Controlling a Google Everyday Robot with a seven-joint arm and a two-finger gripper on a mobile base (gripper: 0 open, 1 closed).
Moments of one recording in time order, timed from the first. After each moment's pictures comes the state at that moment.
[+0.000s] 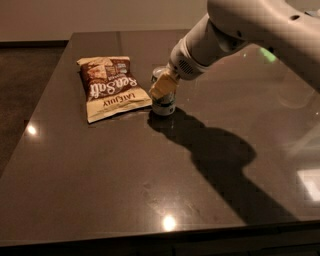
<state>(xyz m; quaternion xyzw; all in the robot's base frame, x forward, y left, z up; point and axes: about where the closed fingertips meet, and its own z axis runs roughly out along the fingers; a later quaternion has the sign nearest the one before) 0.611 -0.013 0.911 -0.52 0.79 0.12 0.32</state>
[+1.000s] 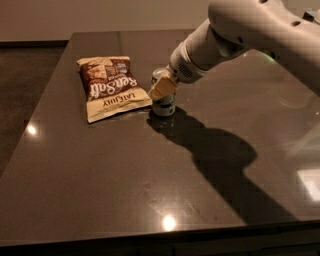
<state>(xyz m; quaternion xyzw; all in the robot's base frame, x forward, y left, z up) 0.609 -0.010 0.906 -0.51 0.78 0.12 0.33</state>
